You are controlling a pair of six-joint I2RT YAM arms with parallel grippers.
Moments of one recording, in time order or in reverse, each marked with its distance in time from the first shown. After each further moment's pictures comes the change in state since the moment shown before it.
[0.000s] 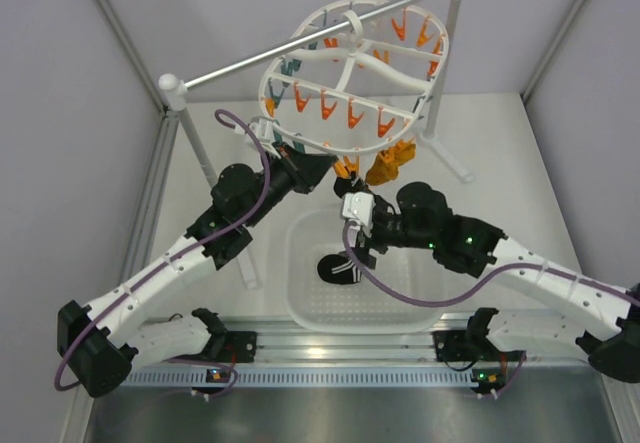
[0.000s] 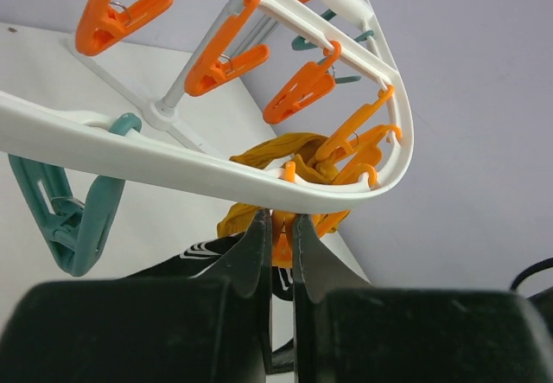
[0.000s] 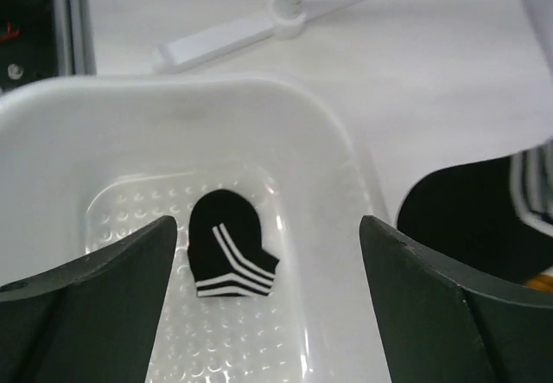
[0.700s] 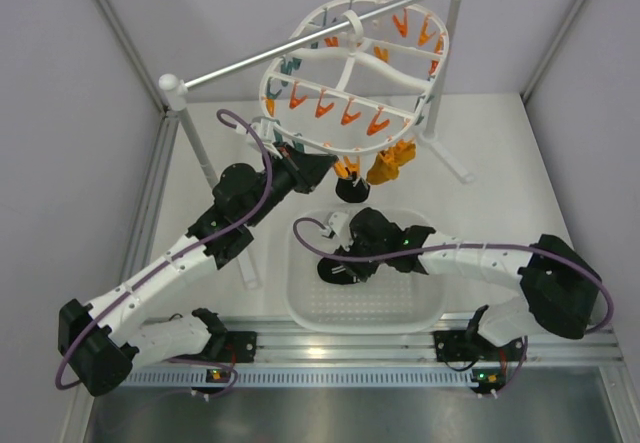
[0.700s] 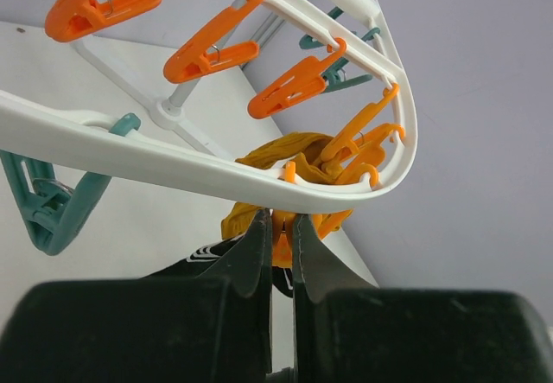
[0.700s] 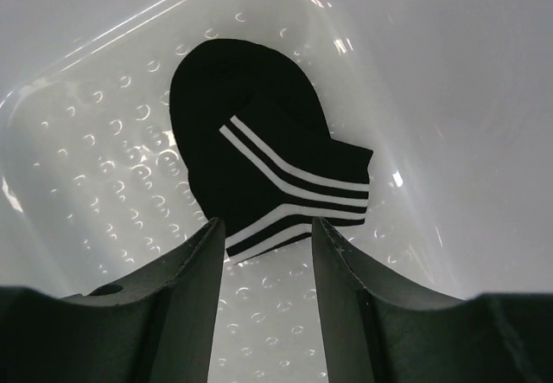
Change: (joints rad) left arm 0.000 0.008 0.000 -0.001 -0.007 0.012; right arm 0.006 0.387 -0.176 0.032 0.142 0.290
